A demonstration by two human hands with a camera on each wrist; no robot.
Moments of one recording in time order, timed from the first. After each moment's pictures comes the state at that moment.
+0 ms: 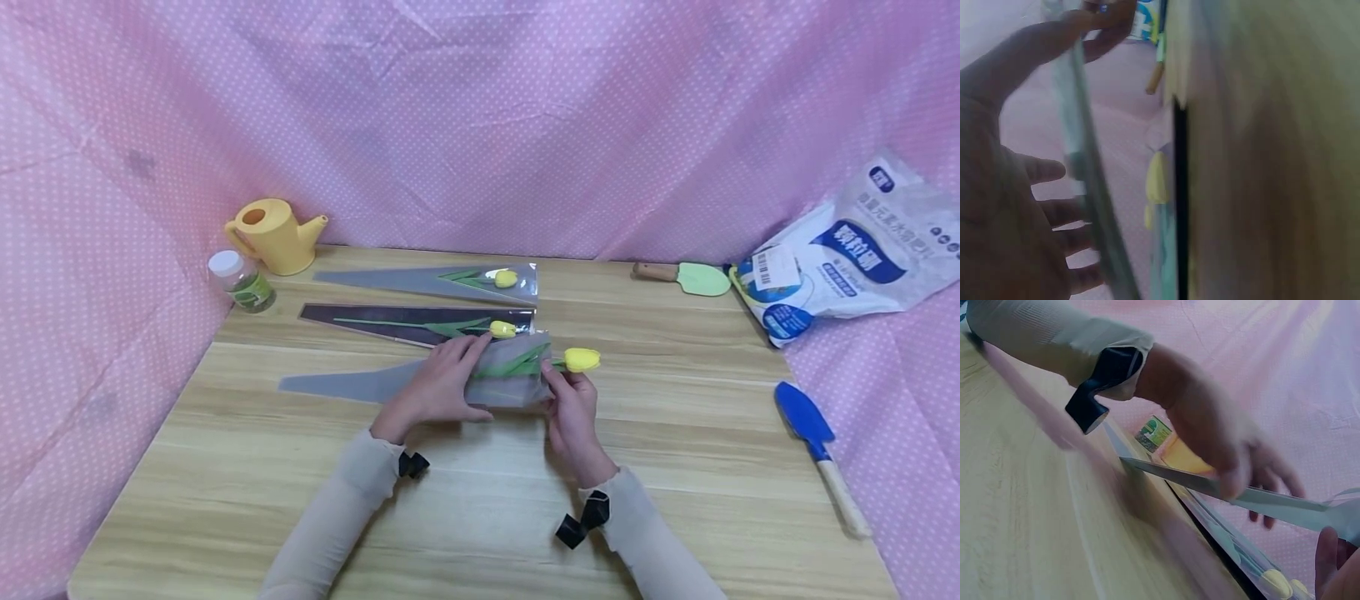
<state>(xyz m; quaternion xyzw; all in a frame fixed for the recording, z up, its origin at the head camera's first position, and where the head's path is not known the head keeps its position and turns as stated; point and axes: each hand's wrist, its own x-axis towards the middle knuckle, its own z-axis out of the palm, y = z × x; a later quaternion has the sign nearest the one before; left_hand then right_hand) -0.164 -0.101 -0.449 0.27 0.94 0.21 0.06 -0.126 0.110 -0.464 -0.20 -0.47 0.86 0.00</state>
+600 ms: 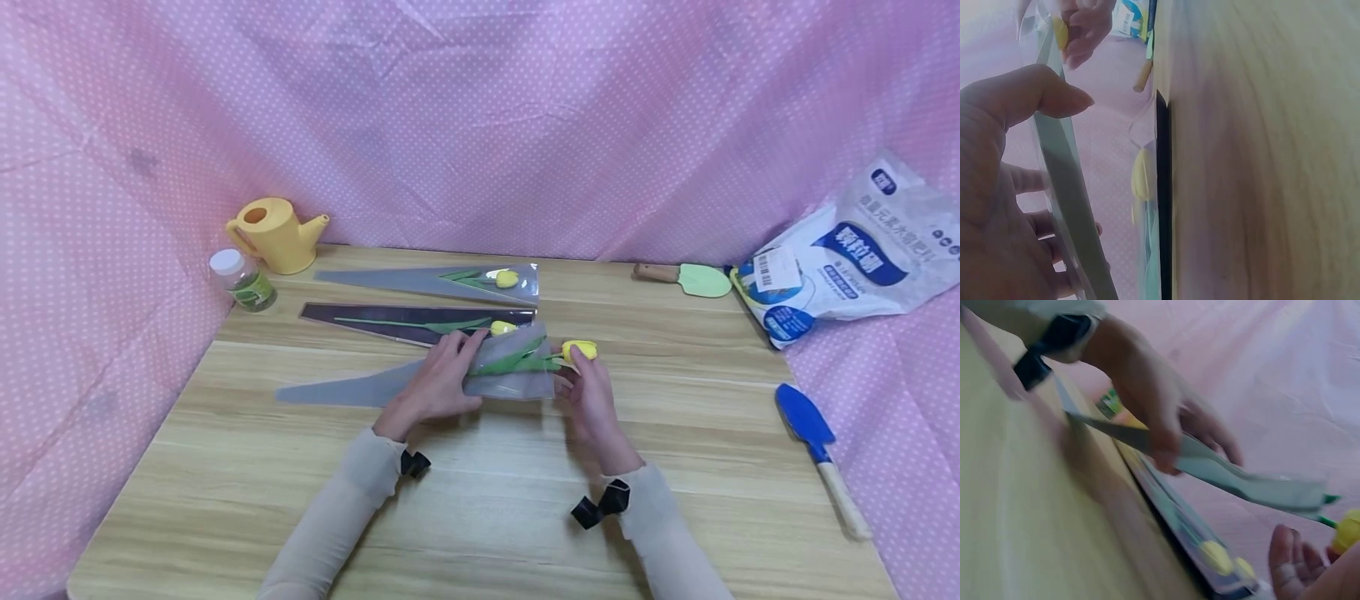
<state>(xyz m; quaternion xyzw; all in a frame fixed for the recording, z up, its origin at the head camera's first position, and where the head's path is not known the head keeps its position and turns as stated) -0.167 -0.100 -0.458 0.24 0.94 0.23 0.03 -0.139 0.142 -0.452 -0.11 -0.53 0.84 -0.05</state>
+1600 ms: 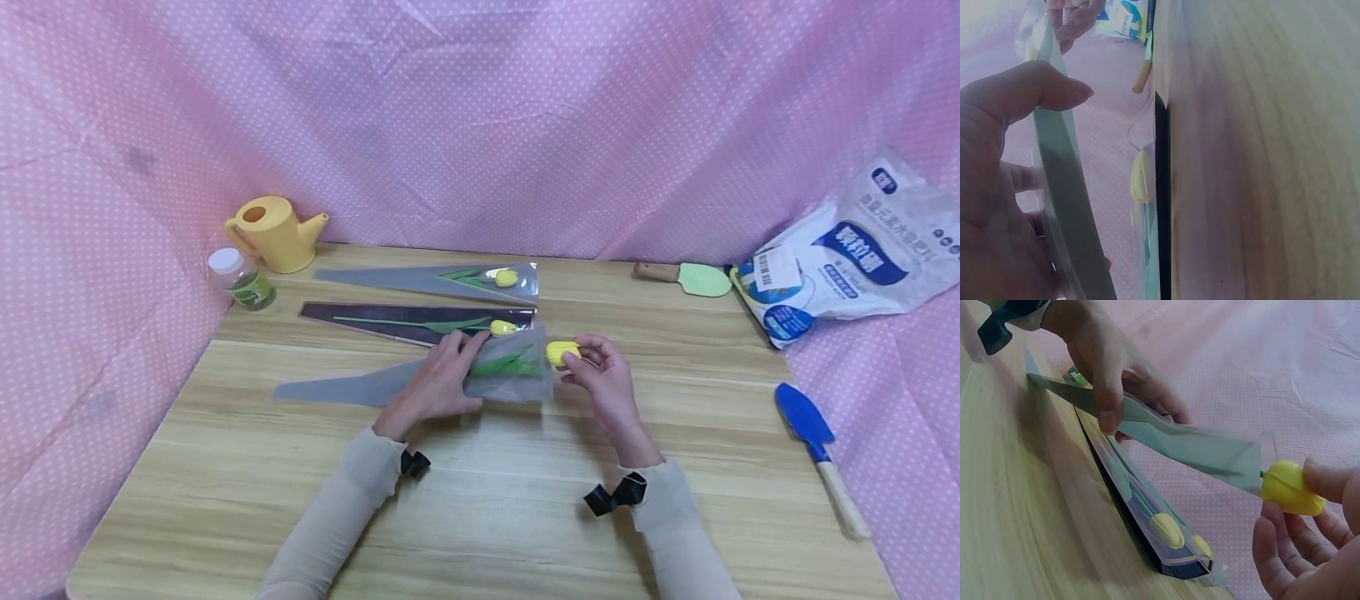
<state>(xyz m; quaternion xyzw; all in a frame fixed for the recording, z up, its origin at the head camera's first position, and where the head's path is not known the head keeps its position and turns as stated) -0.169 -0.098 -0.461 0.24 0.94 0.22 0.03 -0.149 0.165 -0.445 -0.07 -0.62 0.78 -0.03</state>
